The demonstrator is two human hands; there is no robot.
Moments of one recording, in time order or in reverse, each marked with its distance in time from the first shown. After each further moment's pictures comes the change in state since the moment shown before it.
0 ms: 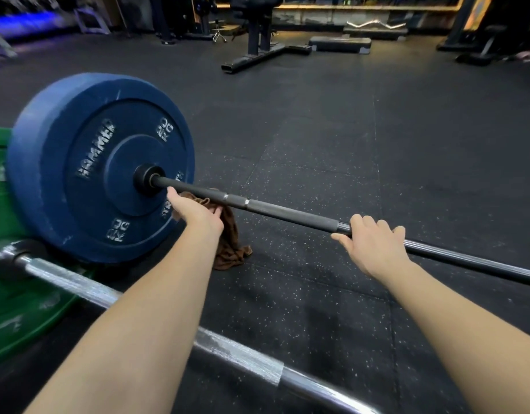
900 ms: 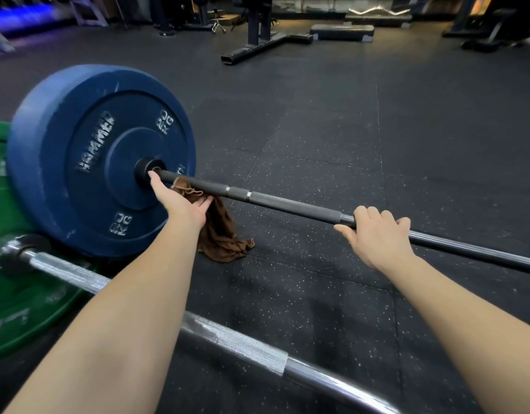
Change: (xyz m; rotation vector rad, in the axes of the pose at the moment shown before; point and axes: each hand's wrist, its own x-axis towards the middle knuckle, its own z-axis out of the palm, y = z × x) left_hand 0.024 0.029 -0.012 -0.011 -0.182 -0.057; right_hand -0.002 -0.003 0.003 -0.001 0.050 0.010
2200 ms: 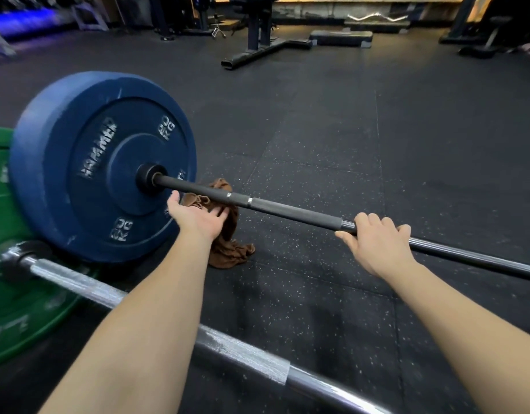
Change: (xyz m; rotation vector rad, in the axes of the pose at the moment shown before) left_hand -0.006 -0.020 -0.003 -0.088 -0.086 -0.161; right_hand 0.001 0.000 0.000 -0.004 -0.027 0.005
